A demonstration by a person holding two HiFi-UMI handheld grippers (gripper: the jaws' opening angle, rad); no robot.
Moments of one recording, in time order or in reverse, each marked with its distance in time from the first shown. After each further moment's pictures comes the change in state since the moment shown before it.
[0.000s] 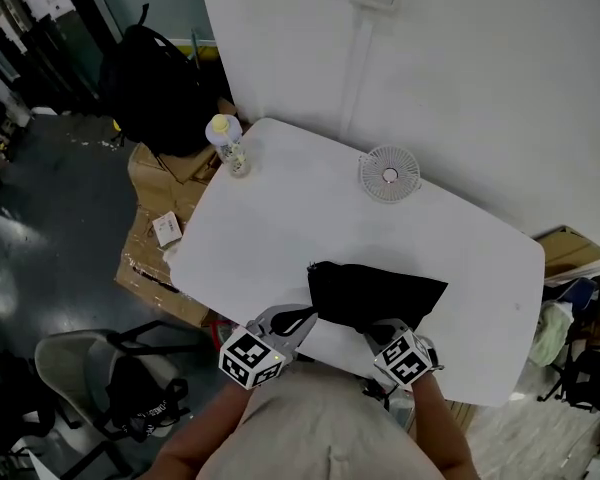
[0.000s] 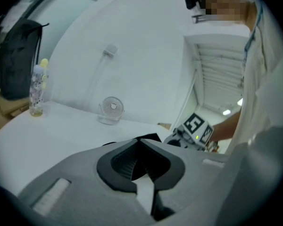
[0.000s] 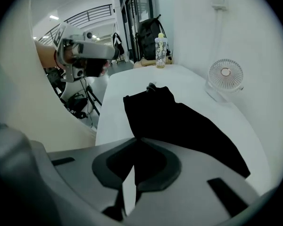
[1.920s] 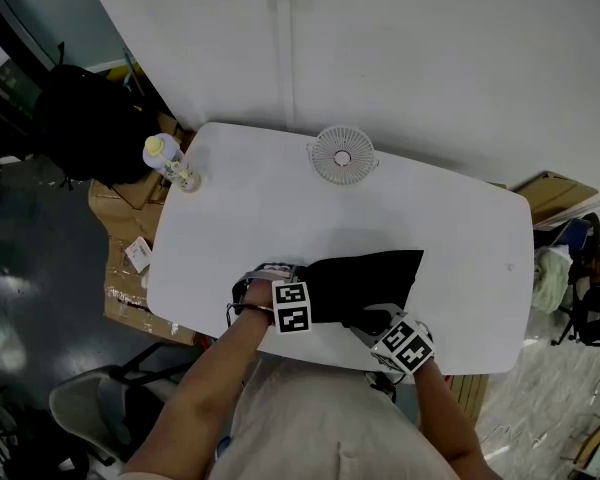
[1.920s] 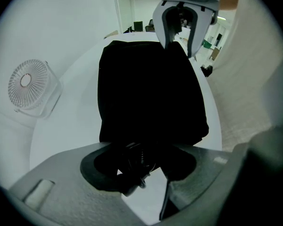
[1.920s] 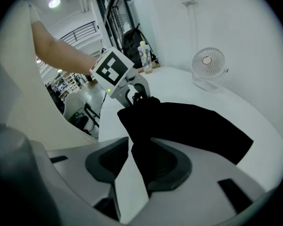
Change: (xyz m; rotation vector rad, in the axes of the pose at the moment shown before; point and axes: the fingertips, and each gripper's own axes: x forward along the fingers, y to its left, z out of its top) left arm 0.114 0.064 -0.126 0.946 1.031 -0.292; right arm -0.015 -0.018 -0.002 0.220 -0.117 0.051
